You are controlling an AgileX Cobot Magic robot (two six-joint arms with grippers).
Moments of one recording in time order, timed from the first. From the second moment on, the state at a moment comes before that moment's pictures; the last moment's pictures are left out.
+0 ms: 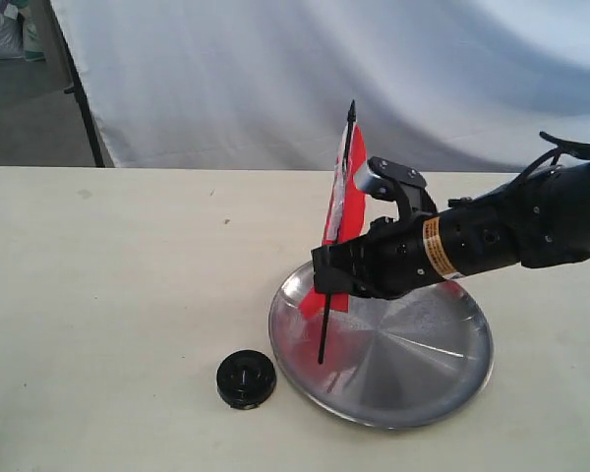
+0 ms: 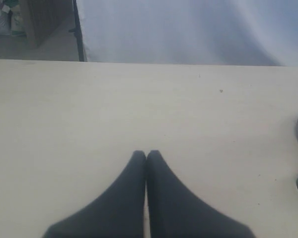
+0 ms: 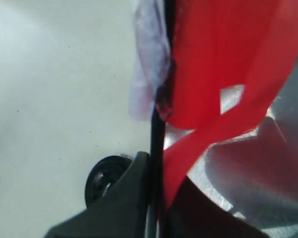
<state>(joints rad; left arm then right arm) 0.07 0.00 0.00 -0.02 0.33 -0.03 0.47 1.83 -0.98 -1.73 -0.57 1.93</state>
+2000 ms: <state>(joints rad) 0.07 0.00 0.00 -0.02 0.33 -0.03 0.46 1.33 -1.14 -1.74 -0.98 1.98</state>
